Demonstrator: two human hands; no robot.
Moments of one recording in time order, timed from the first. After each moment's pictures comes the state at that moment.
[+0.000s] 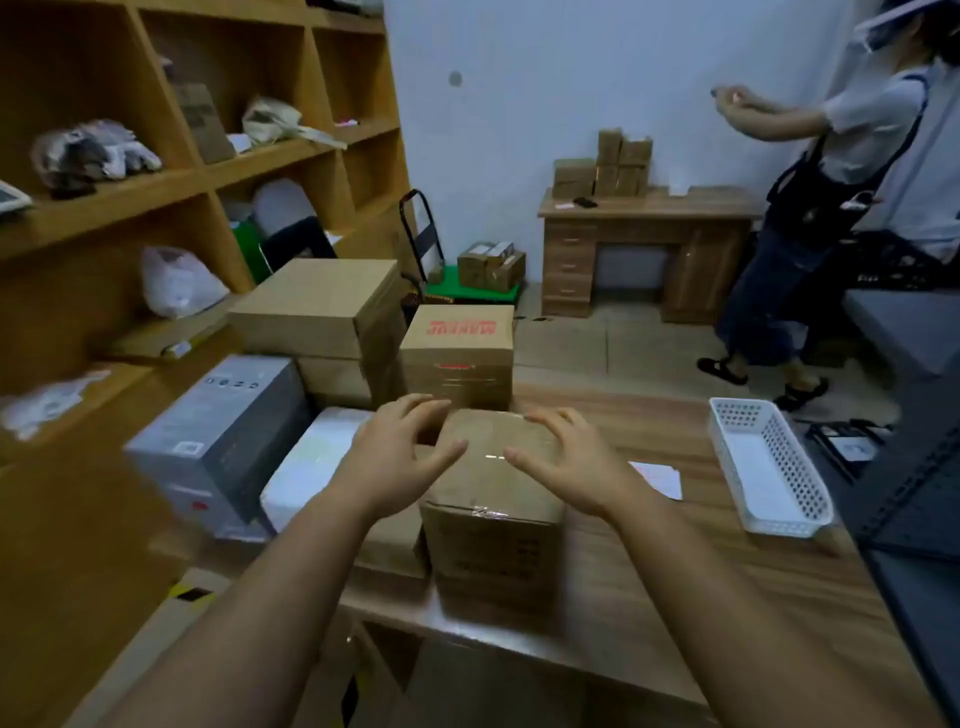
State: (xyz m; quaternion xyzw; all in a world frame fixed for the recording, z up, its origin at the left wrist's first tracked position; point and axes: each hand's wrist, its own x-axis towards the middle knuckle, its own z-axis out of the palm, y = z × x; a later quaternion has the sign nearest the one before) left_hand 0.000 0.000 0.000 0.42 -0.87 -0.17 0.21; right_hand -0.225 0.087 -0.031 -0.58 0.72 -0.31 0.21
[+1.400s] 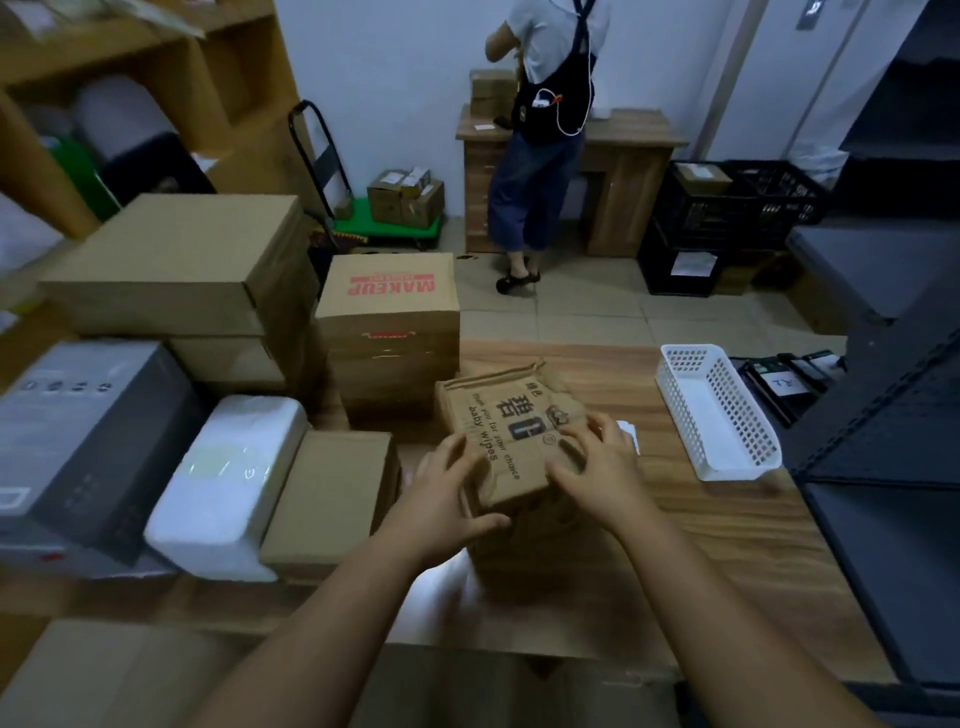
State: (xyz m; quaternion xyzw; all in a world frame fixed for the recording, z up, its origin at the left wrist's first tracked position) left_hand -0.078 -0.031 -0.118 0.34 -0.89 -0.31 0.05; right_hand -0.278 0.075 -0.111 -0.41 0.87 -0.23 0.17
